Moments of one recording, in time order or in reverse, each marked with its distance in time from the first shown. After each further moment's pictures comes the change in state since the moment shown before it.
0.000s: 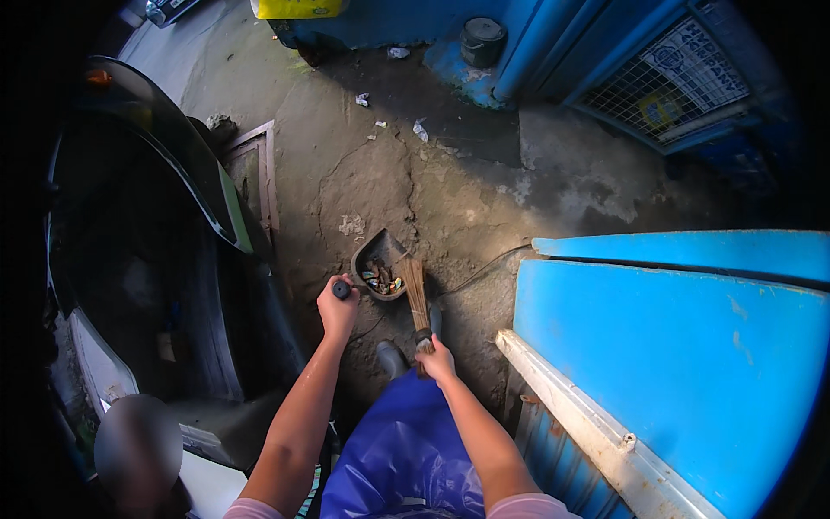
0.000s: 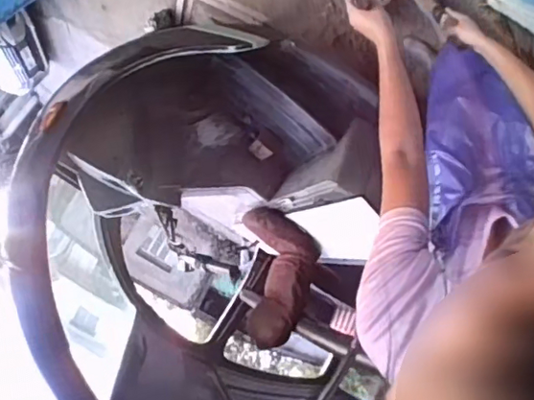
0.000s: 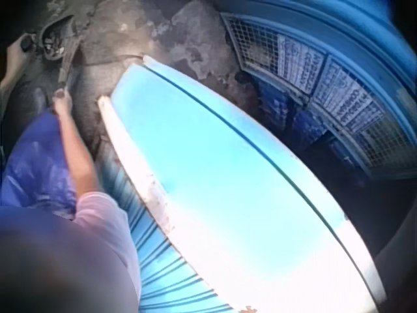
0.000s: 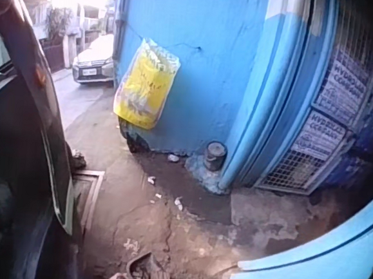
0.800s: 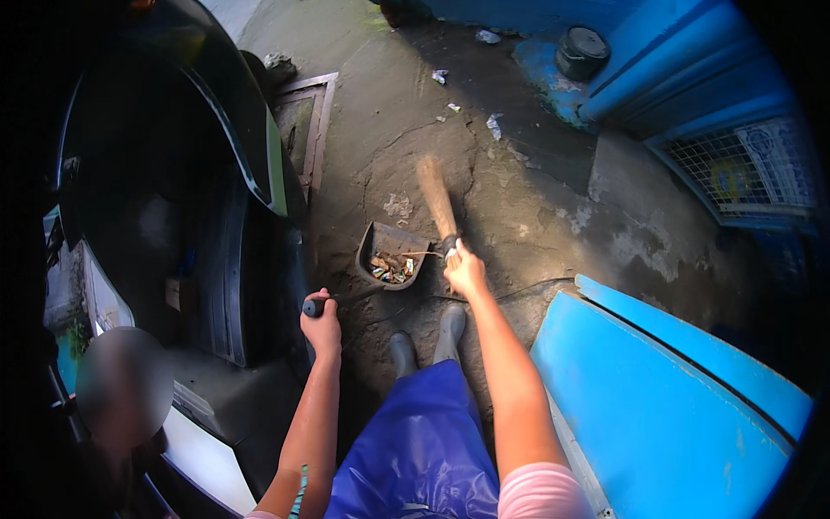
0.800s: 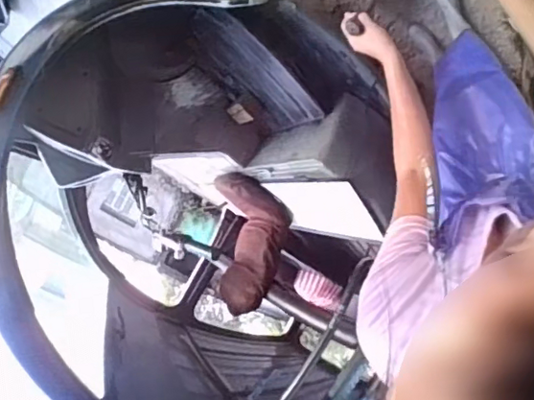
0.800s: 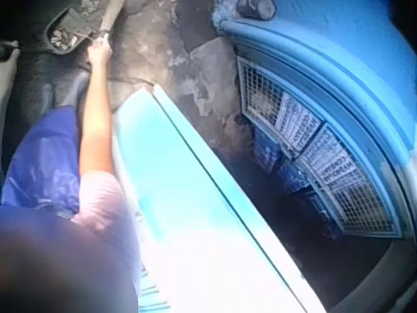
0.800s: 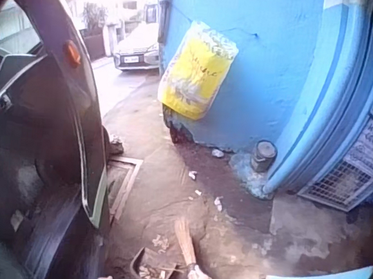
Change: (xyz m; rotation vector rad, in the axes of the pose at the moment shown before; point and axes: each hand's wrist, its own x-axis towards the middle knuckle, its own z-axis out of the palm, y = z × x) left_hand 0.001 -0.036 -0.059 -0.286 0.492 -0.330; right_hand 0.141 -0.217 -0.007 -0.506 0.008 -0.552
